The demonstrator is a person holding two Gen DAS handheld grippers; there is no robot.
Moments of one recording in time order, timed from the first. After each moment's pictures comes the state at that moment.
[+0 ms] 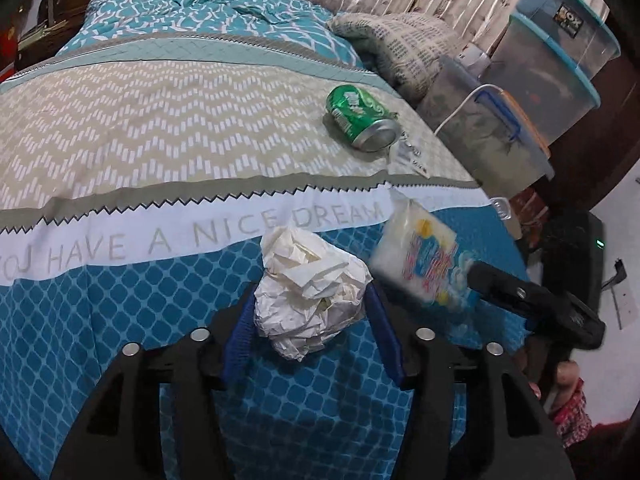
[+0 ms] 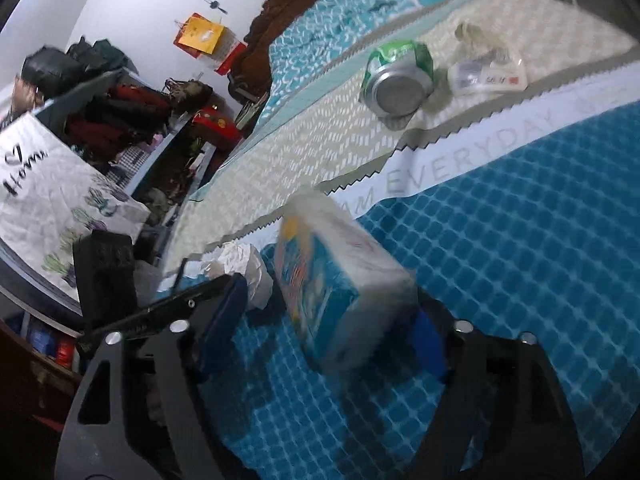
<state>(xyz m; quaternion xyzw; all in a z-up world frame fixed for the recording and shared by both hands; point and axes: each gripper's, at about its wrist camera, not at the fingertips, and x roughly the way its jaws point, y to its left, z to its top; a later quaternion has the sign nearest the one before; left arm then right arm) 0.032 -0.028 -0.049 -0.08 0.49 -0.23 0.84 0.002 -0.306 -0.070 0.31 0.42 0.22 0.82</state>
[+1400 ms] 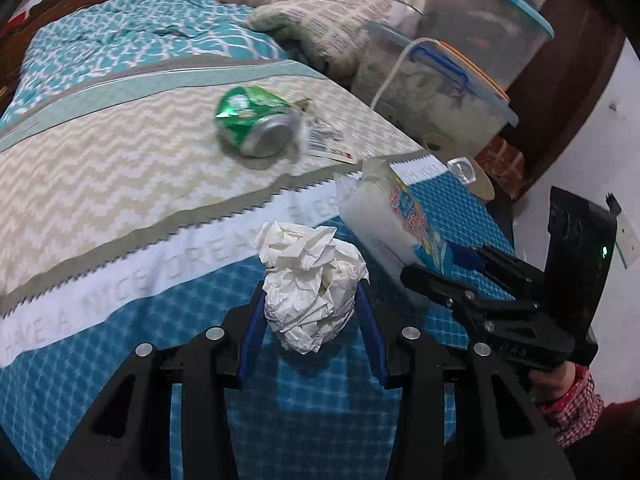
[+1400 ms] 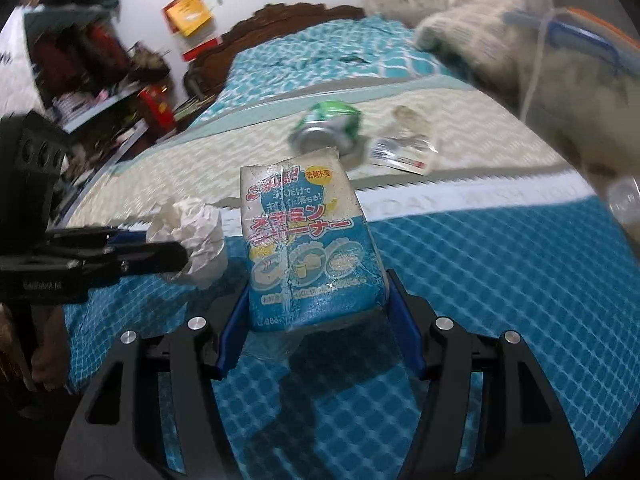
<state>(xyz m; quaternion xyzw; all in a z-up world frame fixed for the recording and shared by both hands) 0.032 -0.128 -0.037 0.01 0.47 -0.32 0.82 -0.030 -0.332 -0.051 0.13 0.39 0.09 0.91</state>
